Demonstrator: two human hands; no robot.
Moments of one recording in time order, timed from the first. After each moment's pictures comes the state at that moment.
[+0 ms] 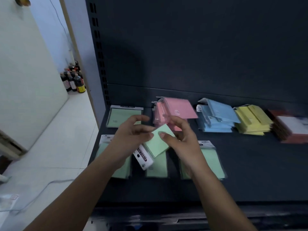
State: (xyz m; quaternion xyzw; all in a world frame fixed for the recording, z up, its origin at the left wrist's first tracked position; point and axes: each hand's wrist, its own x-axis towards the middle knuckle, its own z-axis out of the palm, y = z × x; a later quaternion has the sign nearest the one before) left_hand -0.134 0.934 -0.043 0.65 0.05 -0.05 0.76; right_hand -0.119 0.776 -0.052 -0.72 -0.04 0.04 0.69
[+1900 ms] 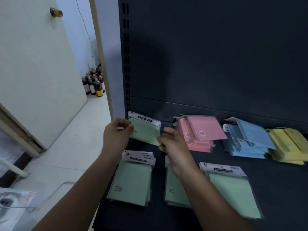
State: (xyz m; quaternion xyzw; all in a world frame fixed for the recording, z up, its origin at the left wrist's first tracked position) left_hand -0.085 1.005 -0.068 0.72 0.26 0.16 0.63; right_hand -0.072 0.858 -0.057 -0.68 0.08 0.16 0.71
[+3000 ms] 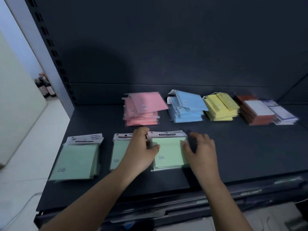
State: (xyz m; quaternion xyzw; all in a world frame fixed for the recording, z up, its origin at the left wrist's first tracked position) left_hand -0.140 0.827 -0.073 0.84 0.01 -0.04 0.54; right_hand -0.150 0.652 -0.083 -0.95 0.07 -0.15 0.27
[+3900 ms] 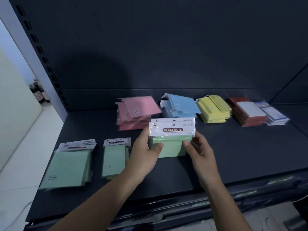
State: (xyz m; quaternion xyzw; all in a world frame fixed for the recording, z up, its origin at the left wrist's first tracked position) left_hand -0.142 0.797 -0.072 0.73 -0.03 -0.01 0.68; right_hand -0.150 0.633 -0.087 -0.71 0.02 -0.09 0.70
